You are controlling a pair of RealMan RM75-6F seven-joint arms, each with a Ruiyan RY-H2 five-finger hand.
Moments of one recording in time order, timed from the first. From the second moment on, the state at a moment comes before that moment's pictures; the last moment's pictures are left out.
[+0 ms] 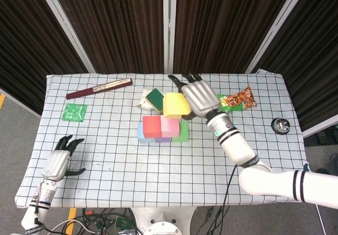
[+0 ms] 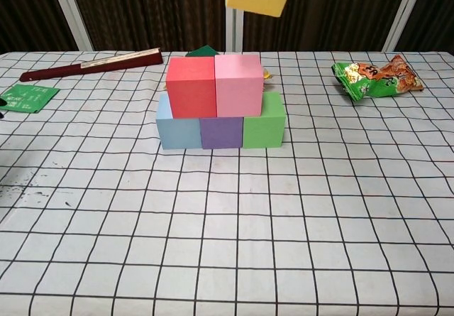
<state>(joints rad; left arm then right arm) -0.22 -1.45 -0.01 -1.36 1.49 1.32 -0.10 1.16 -1.12 0.40 -1.91 -0.47 0.88 -0.63</state>
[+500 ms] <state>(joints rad) -0.21 -1.47 -0.02 -1.34 1.51 1.38 -0.12 1.39 -1.16 0.32 -1.89 -0.13 0.86 -0.72</state>
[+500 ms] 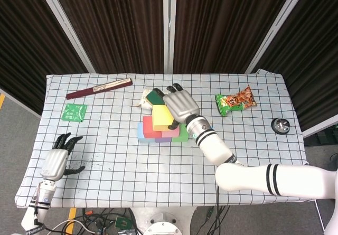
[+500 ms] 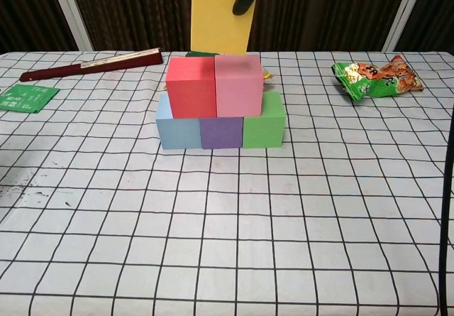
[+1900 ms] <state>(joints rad) -0.19 -1.47 -0.07 -1.30 1.53 1.51 -0.14 1.57 -1.25 0.20 -1.73 -0.03 0.81 -0.72</state>
